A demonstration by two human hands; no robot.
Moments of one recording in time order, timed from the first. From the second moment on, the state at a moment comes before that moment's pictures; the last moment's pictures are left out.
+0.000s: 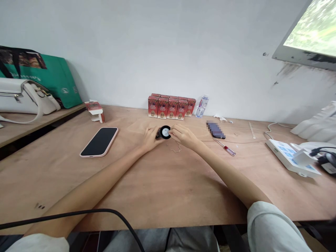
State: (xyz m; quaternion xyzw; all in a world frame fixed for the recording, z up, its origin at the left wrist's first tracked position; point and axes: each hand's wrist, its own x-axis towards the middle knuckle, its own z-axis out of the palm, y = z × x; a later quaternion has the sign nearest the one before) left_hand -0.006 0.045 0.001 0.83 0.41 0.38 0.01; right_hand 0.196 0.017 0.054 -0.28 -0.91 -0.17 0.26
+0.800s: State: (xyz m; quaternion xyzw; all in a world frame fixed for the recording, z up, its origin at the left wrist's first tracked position) left_hand -0.007 0.047 -0.002 0.82 0.43 0.38 -0.01; right_hand 0.197 0.021 0.050 -0.27 -0.90 -0.20 0.27
